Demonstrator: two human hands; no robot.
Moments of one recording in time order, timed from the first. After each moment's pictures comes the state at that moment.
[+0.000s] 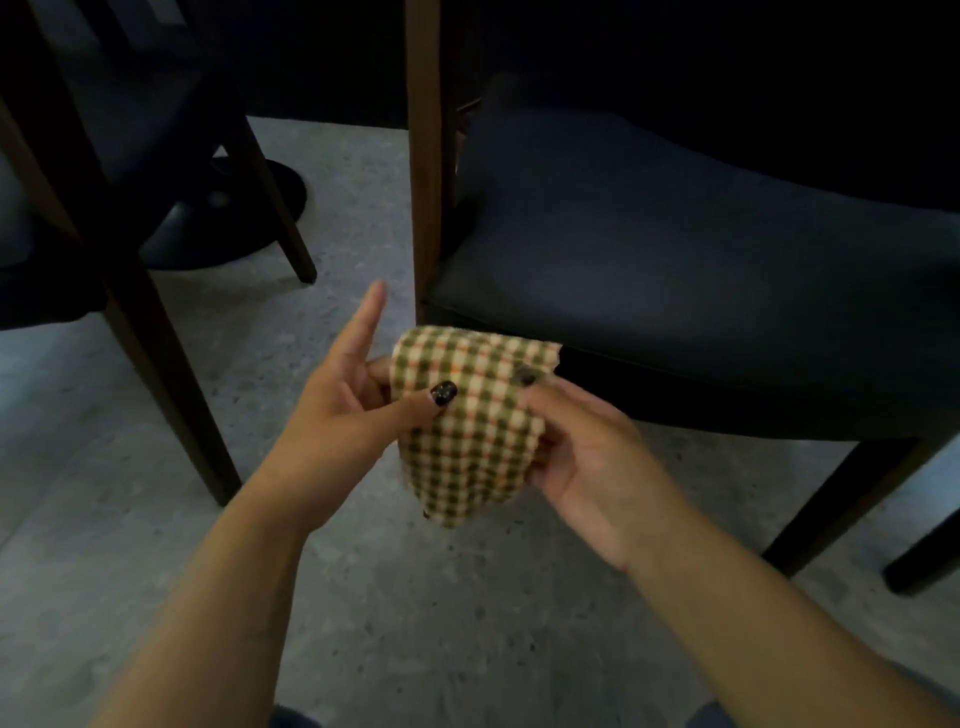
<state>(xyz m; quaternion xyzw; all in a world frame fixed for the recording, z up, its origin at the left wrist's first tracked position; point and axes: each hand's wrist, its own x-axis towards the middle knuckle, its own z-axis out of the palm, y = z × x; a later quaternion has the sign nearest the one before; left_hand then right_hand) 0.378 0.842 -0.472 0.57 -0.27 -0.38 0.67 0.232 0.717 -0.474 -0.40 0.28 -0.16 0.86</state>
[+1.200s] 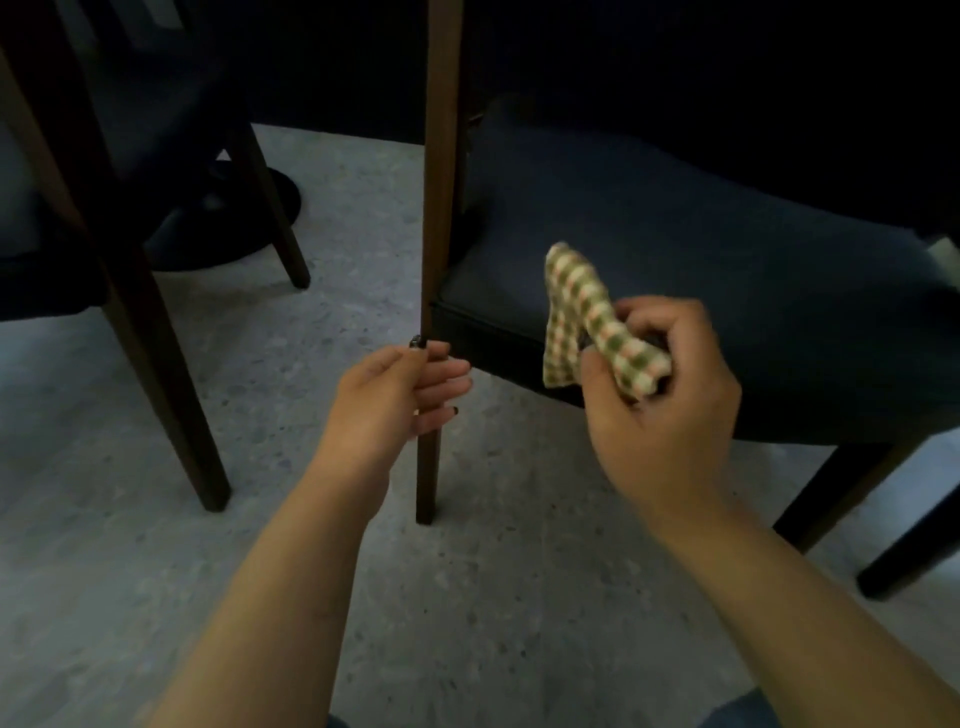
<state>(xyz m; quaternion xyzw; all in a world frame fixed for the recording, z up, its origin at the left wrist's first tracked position) 0.372 0.818 -0.473 0.65 -0.10 -0.36 0.66 0.220 0.707 -0.450 -0.81 0.20 -0.48 0.26</state>
